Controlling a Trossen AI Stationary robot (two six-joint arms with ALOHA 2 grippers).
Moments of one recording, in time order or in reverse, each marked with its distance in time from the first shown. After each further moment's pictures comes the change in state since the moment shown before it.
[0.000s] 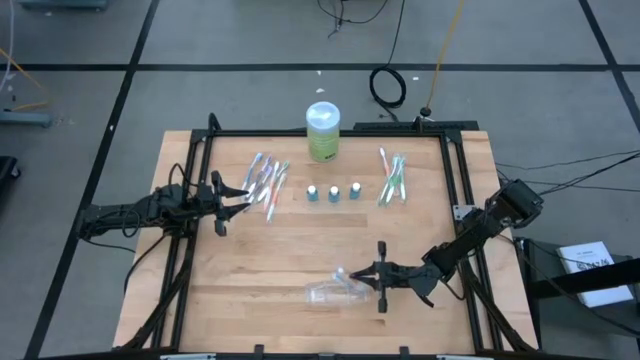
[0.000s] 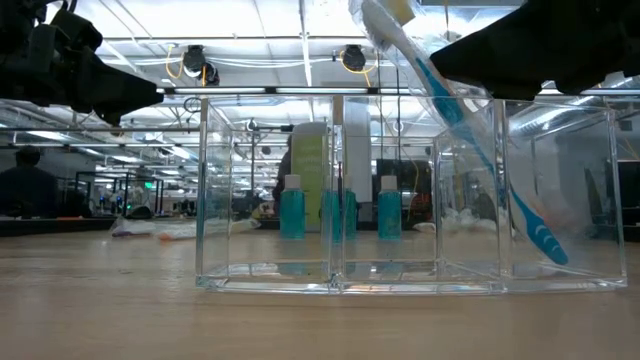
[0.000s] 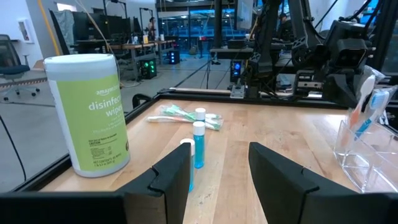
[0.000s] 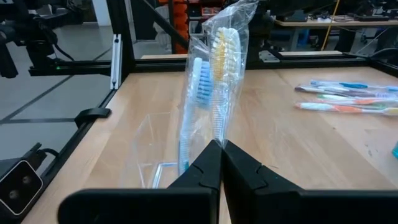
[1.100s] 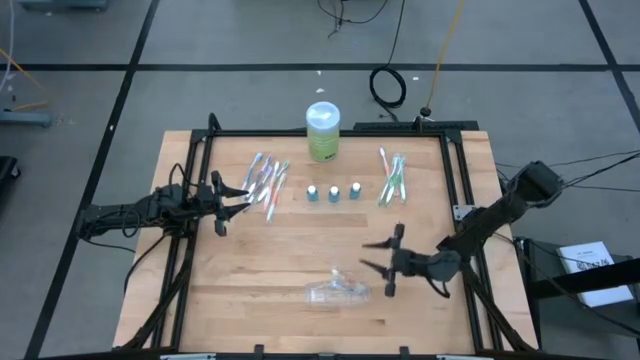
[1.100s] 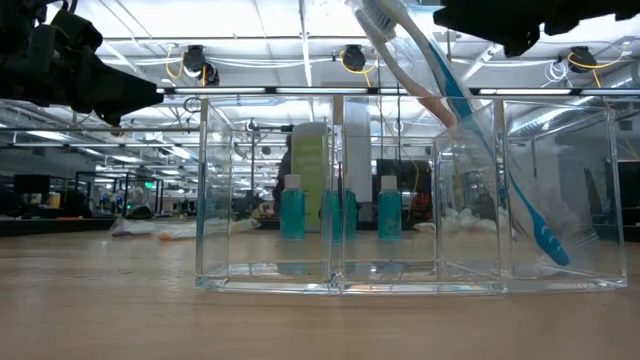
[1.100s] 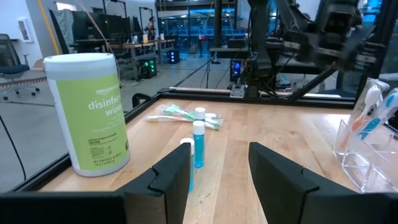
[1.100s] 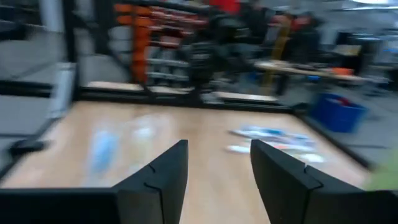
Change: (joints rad) left arm 0.000 0.000 0.000 0.000 0.000 0.000; right arm -0.001 -0.297 -0.039 -0.120 0.237 -0.249
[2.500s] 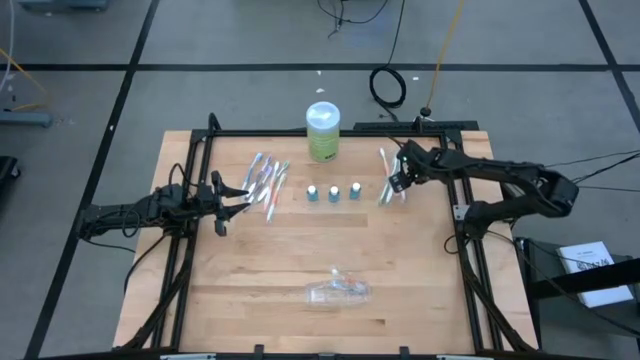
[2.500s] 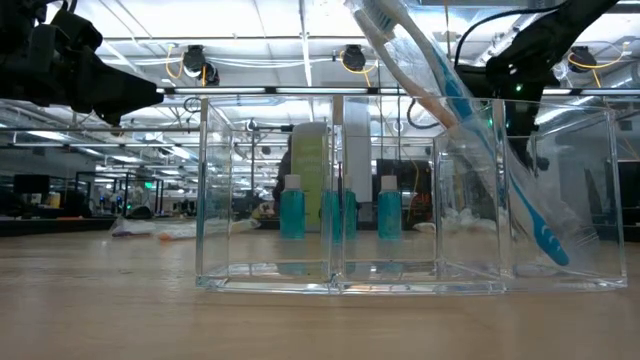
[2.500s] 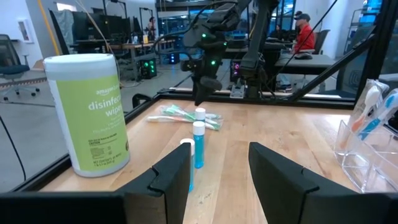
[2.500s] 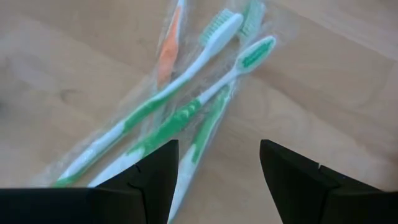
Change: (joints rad) left arm 0.000 0.000 0.000 0.000 0.000 0.000; right arm -1.287 -0.127 0.139 -1.388 -0.732 0.529
